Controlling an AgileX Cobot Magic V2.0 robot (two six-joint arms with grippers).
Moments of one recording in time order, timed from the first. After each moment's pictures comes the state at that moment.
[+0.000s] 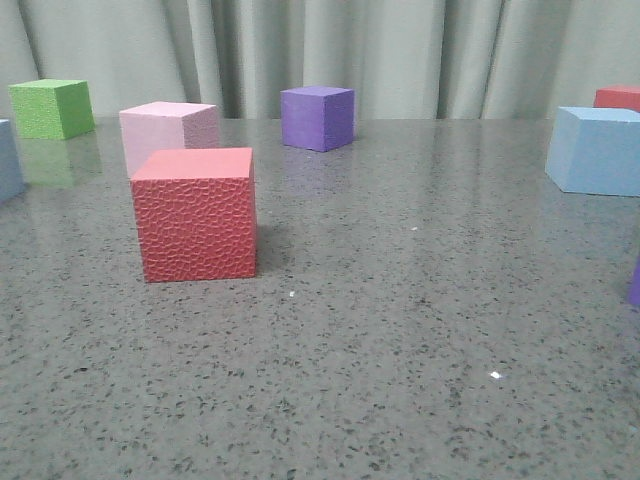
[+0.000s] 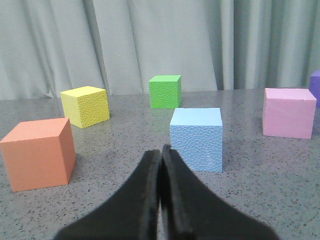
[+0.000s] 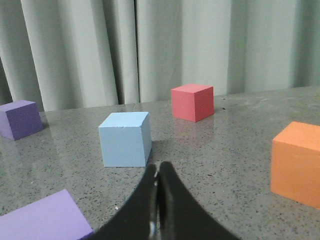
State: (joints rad) left arm 0.02 0.00 0.00 0.10 0.03 -0.12; right arm -0.03 -0.01 0.03 -0.11 -0.02 0.29
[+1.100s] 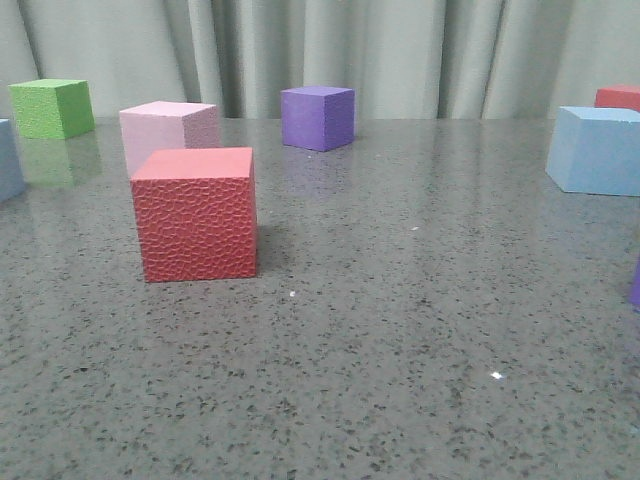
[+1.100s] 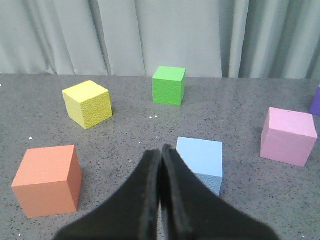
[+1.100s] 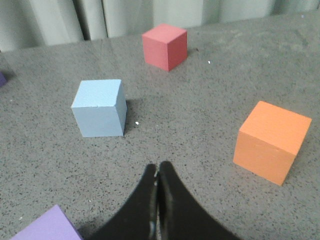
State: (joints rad) left arm 0.02 0.49 -0.60 0.05 0.42 -0.12; right arm -0.03 0.46 -0.60 -0.11 0.61 0.29
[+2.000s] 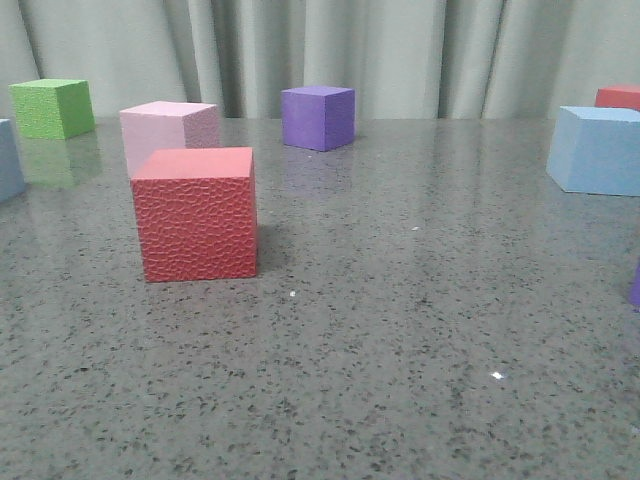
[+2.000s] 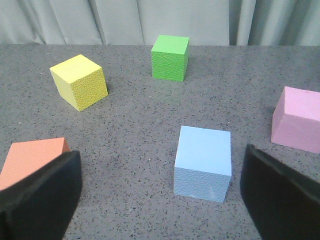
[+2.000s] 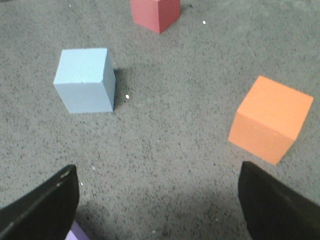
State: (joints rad) left arm 0.02 0.71 -0.71 0.05 0.46 -0.10; right arm -0.03 0.61 -0.71 -0.11 0.72 0.29
